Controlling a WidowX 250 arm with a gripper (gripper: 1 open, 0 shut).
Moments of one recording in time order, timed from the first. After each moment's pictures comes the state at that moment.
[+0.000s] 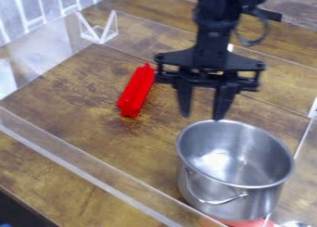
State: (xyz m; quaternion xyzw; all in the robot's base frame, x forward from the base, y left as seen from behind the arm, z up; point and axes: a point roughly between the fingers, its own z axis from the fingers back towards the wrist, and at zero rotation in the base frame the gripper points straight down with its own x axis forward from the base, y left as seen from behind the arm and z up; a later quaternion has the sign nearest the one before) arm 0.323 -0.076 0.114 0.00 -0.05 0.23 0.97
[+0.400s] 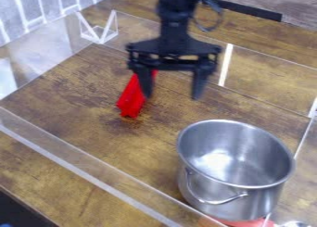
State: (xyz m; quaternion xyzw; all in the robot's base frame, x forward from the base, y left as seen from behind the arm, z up) arm 0.343 -0.004 0.105 0.00 -0.07 0.28 0.96
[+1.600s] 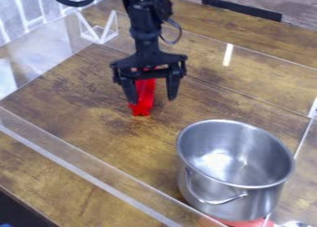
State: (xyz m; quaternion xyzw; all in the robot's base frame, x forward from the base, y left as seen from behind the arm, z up) arm 0.385 0.030 0.049 -0.04 -0.07 0.33 0.94
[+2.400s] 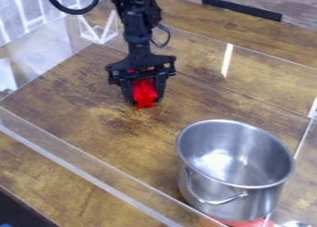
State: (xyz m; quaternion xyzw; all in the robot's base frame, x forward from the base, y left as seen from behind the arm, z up) arm 0.388 0.045 0.028 -0.02 -0.02 0.35 0.93
